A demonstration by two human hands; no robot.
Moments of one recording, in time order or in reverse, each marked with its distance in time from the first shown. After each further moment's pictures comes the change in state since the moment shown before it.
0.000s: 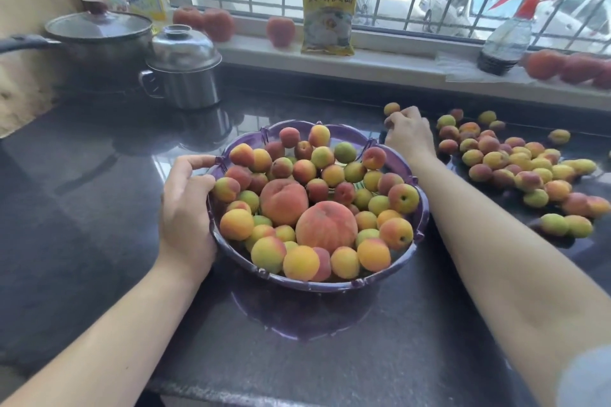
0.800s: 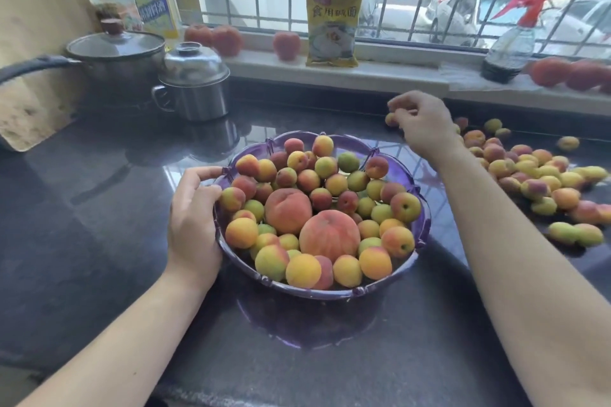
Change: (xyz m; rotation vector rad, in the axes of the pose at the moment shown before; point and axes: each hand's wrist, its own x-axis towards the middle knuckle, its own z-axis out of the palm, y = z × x) left_hand -0.006 0.007 0.004 -0.048 0.007 -0.017; right_hand -0.012 -0.019 -0.062 0.663 0.009 -0.047
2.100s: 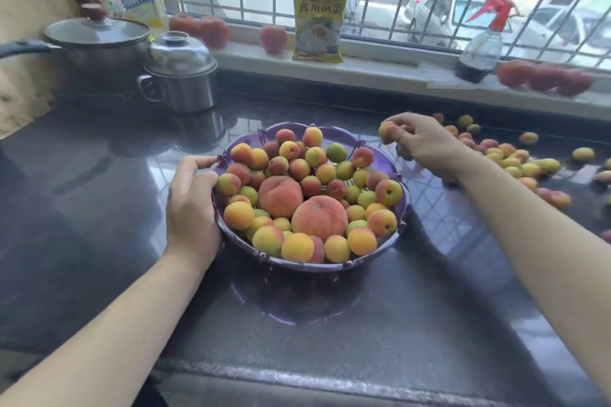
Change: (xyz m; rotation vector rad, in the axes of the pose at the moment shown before) left_hand 0.005 -0.004 -0.003 0.031 -0.011 -0.042; right_hand -0.041 -0.004 -0.037 -0.055 -0.290 0.111
